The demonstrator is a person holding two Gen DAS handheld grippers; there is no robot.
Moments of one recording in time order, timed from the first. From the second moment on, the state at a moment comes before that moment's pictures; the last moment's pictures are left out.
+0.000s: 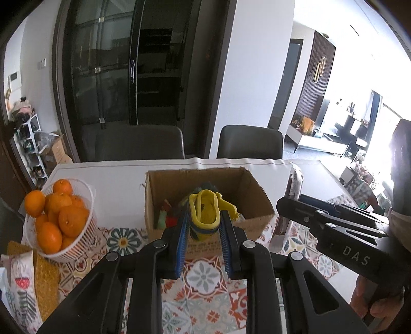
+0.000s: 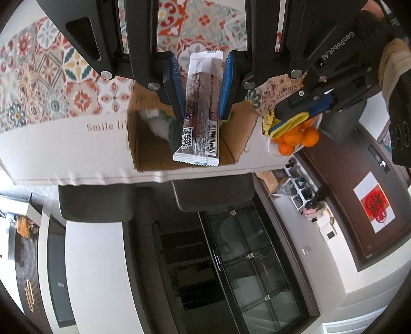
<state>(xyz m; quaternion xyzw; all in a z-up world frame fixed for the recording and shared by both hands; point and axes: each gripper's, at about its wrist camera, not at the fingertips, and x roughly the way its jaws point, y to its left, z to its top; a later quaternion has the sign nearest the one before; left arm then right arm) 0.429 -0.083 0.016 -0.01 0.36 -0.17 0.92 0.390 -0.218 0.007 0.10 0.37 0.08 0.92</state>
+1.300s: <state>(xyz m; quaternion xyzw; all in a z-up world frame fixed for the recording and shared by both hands) 0.554 -0.107 -0.087 0.02 0.48 -0.13 0.87 0.532 -0.233 -0.093 0.05 0.51 0.06 0.85</state>
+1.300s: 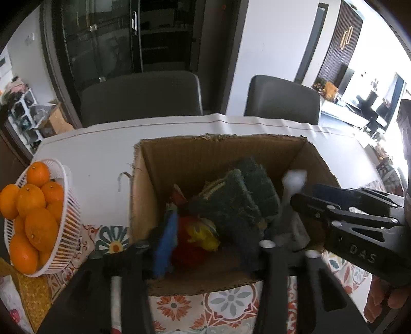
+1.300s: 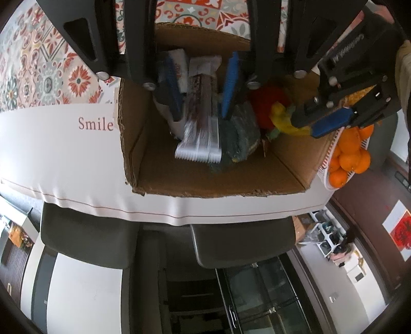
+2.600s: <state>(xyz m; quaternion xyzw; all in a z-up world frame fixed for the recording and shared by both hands) 0.206 -0.025 0.041 0.04 0.28 -0.05 0.96 0.181 -0.187 0.038 0.03 0.31 -0.04 0.95</state>
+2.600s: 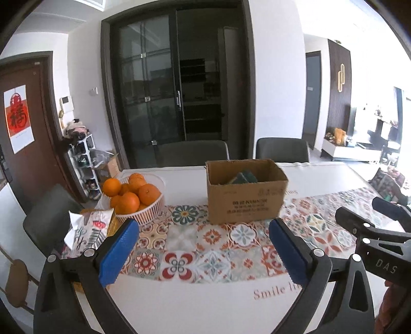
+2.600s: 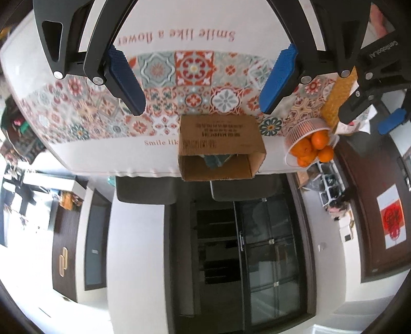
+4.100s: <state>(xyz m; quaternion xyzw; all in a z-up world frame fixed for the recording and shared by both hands) 0.043 -0.008 0.068 0.06 0.23 -0.07 0.97 -0.001 -0.157 0.064 0.03 0.27 -0.04 0.96</state>
